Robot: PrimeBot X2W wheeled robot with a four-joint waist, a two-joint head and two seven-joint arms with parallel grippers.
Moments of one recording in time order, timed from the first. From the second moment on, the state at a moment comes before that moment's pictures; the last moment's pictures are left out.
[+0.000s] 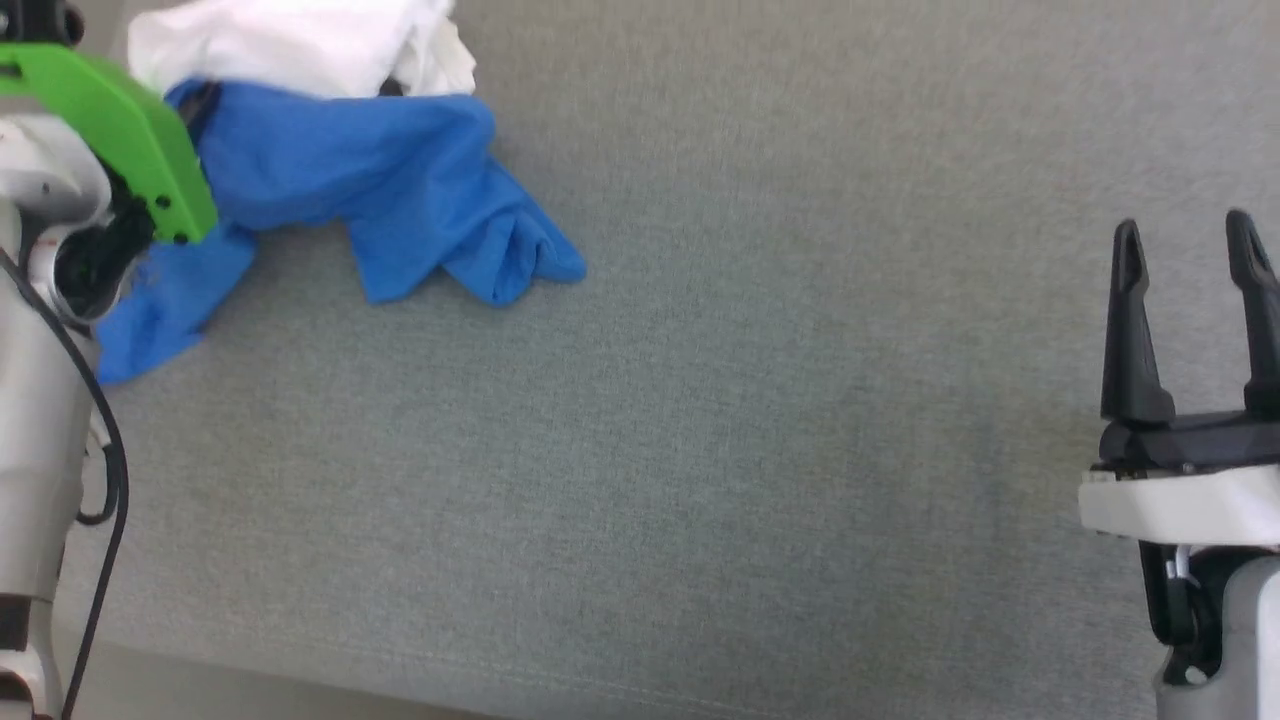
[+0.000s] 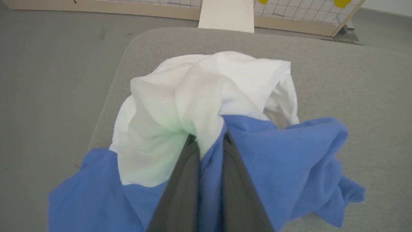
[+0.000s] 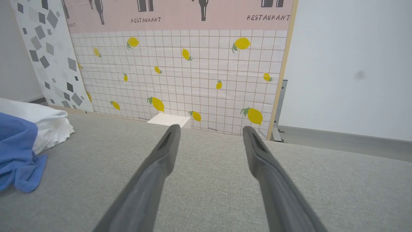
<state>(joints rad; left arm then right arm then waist) -0.93 0.52 -0.31 0.56 -0.70 -0.12 0.46 -0.16 -0.05 -0.13 -0.20 0.01 0.13 -0.18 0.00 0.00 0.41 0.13</state>
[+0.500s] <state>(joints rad) -1.02 0.47 -0.33 0.33 -0.66 -0.06 0.32 -0.06 -0.05 -0.14 -0.11 0.08 0.13 -0.23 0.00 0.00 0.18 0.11</state>
